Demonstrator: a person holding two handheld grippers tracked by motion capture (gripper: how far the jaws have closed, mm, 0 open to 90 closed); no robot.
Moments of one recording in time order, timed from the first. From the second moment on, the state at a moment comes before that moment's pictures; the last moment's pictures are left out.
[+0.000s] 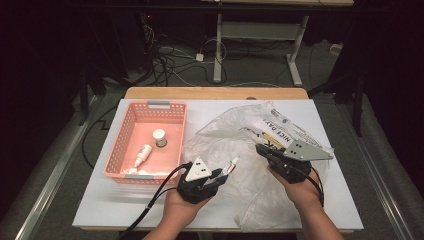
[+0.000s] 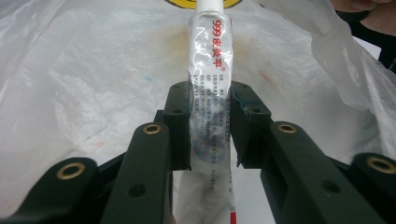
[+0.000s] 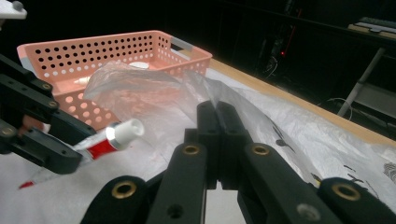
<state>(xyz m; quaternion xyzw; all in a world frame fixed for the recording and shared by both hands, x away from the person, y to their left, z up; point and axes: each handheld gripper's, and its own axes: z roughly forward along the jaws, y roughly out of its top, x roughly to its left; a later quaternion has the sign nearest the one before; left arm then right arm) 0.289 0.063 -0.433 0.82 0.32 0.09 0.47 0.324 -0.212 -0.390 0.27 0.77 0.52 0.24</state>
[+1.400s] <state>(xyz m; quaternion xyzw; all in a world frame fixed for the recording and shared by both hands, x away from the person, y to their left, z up) 0.362 -0.023 -0.473 0.82 0.34 0.11 0.44 0.334 -0.220 -0.389 0.28 0.76 0.54 0.23</state>
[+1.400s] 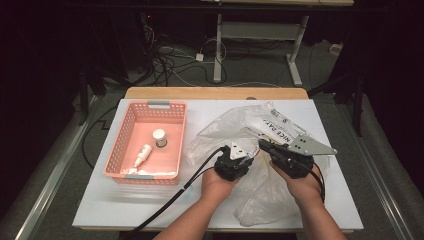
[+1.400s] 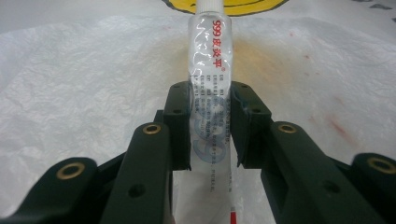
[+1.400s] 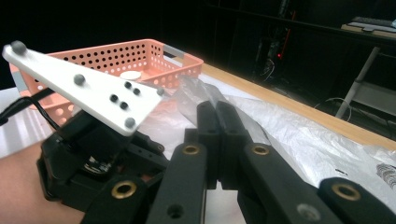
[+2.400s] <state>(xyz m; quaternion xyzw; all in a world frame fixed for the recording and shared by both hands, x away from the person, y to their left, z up) 0.334 -0.009 -0.470 0.82 0.31 0.07 0.47 0.331 -0.220 -0.392 0.28 0.77 0.53 0.23</state>
